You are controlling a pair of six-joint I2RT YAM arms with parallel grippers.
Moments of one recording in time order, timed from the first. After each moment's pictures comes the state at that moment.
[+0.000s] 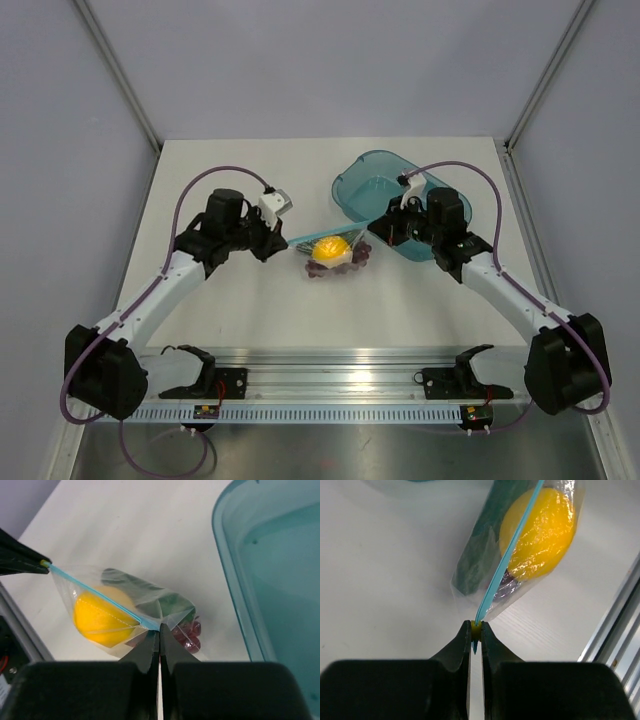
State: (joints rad) left arm -0.41 1.20 0.92 -0.42 0.53 0.26; right arm 0.38 1.19 0.80 -0.01 -0.42 0.21
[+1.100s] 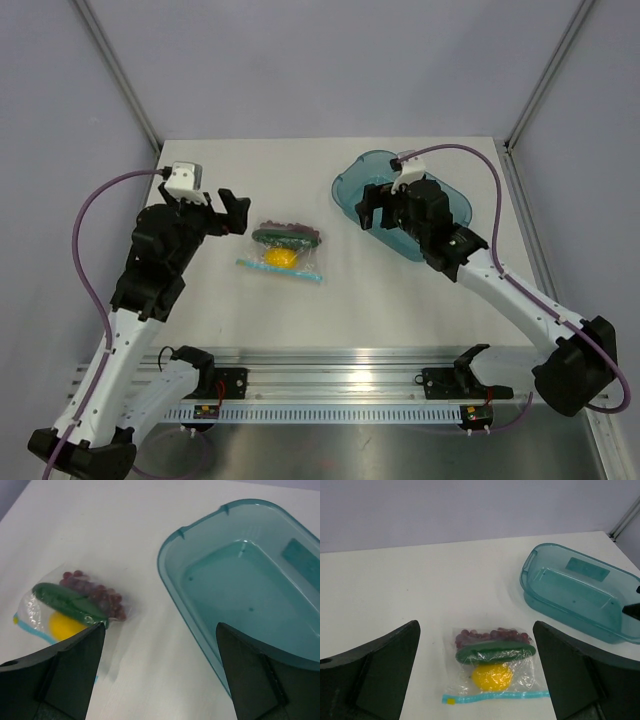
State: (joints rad) left arm -0.31 0.78 0.96 -0.28 -0.02 -0.14; right arm 0.58 1.22 0.97 -0.06 0.06 0.22
